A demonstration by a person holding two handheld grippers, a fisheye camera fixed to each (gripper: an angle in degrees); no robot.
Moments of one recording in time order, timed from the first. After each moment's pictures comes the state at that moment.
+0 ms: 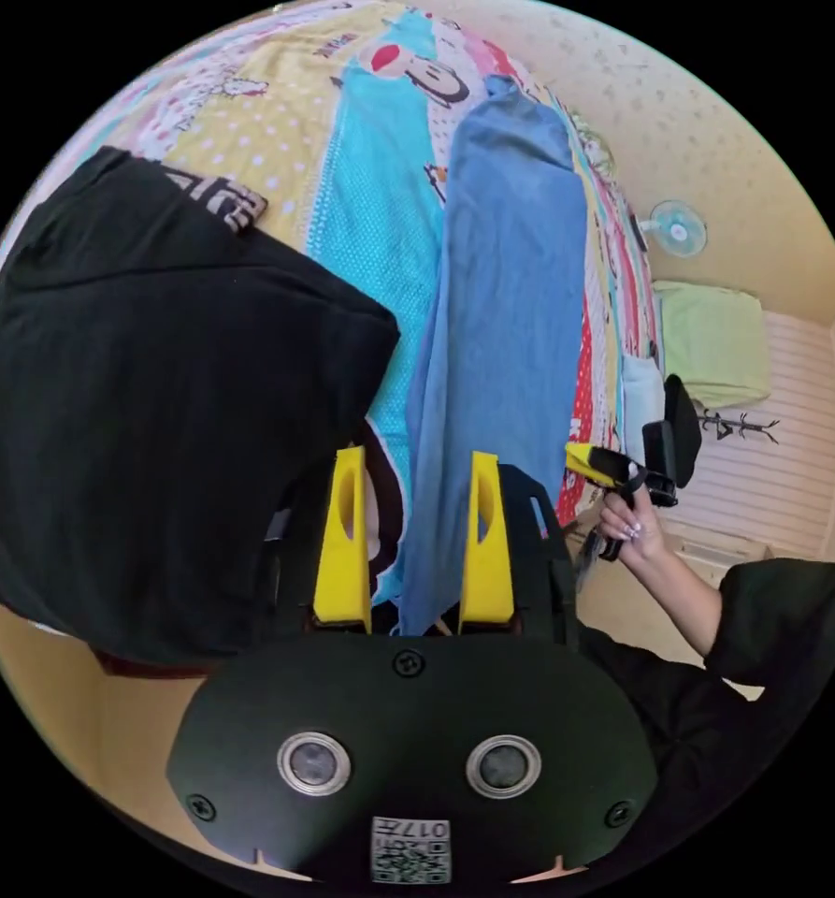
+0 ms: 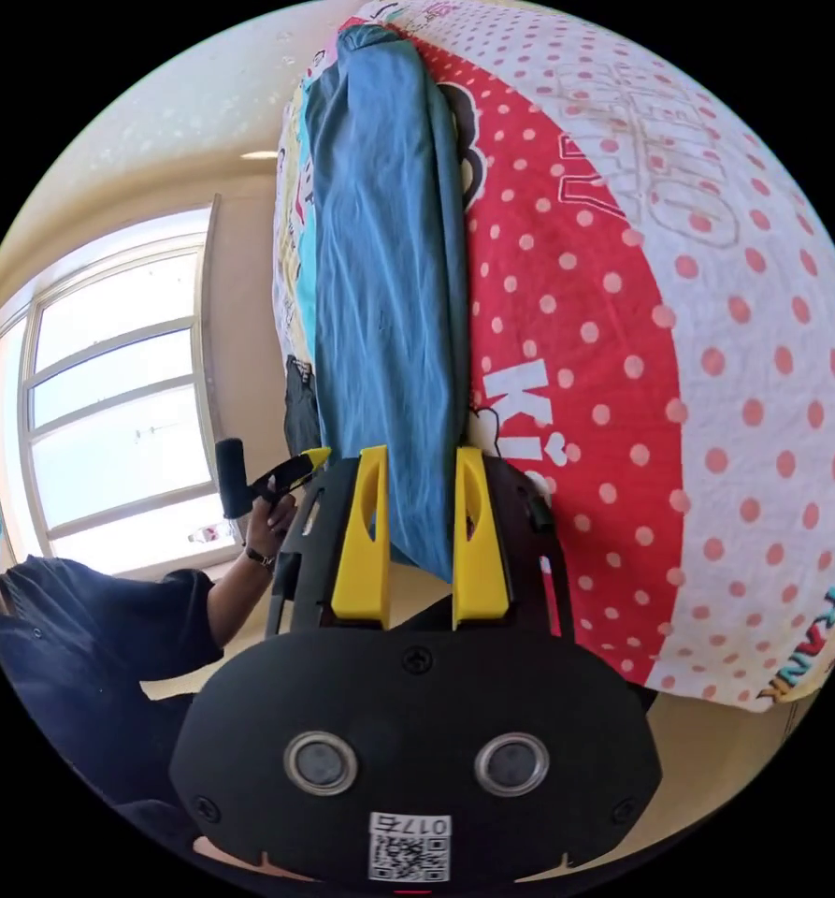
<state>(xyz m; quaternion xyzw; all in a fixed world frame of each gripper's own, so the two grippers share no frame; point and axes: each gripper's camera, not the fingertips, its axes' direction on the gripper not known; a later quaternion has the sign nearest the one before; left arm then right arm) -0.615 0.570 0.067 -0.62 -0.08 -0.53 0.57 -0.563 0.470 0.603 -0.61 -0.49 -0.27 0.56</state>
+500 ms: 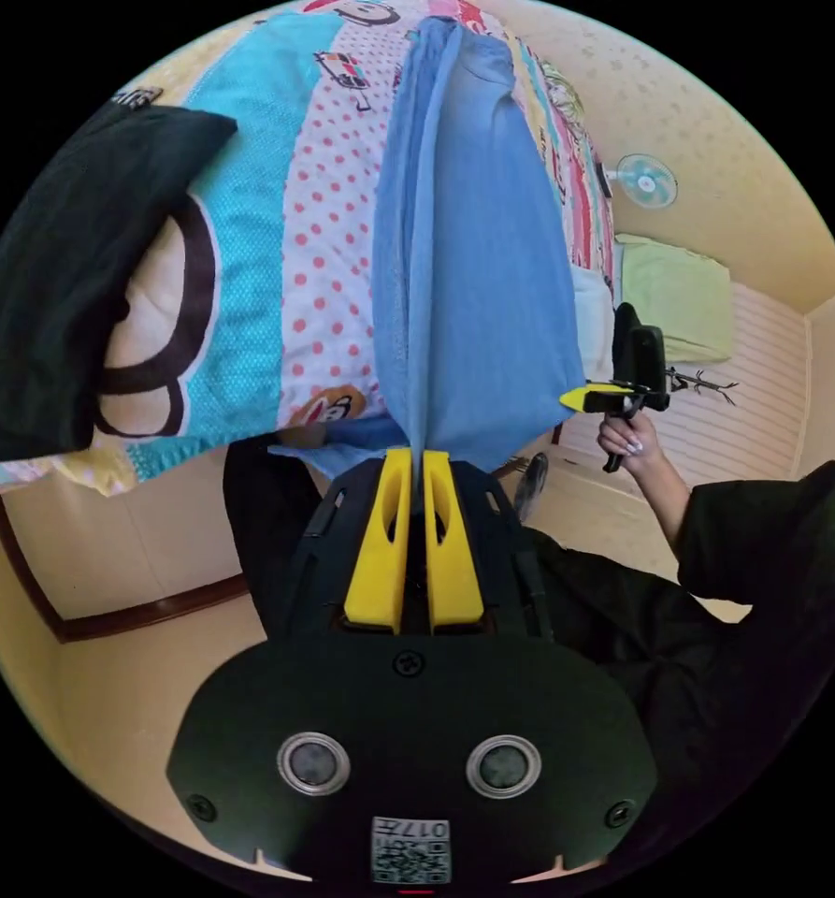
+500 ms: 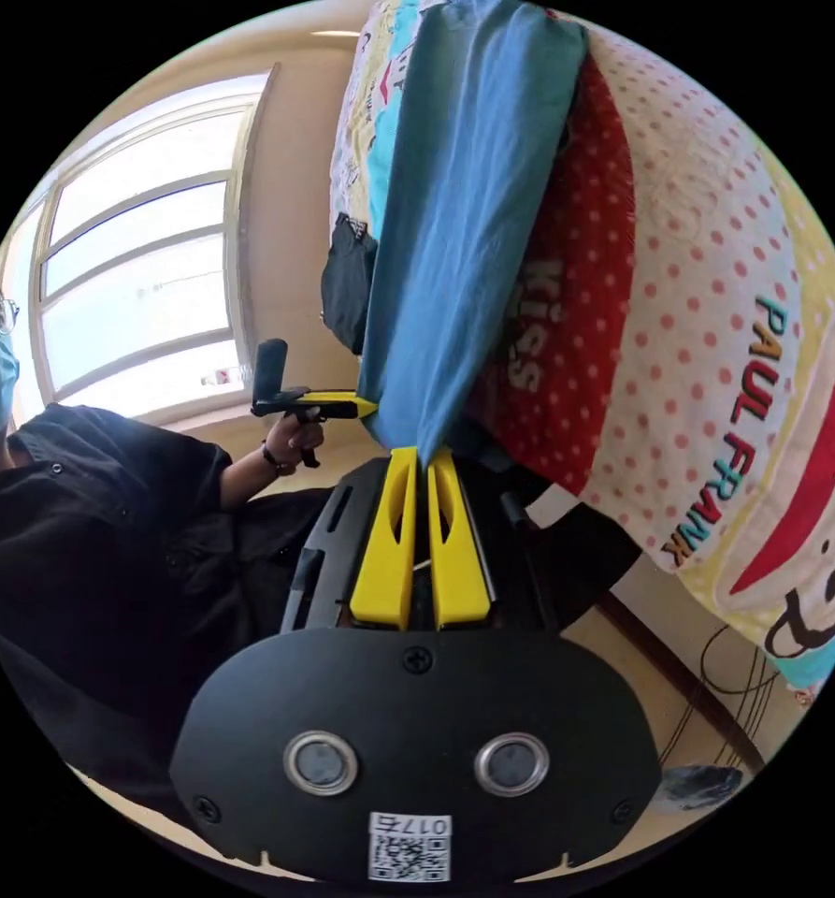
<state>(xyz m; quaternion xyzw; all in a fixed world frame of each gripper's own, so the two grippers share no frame) -0.490 0.543 0.073 -0.62 0.07 -0.62 0.48 -0.542 0.413 0.581 -0.66 -0.48 -0.43 0.38</state>
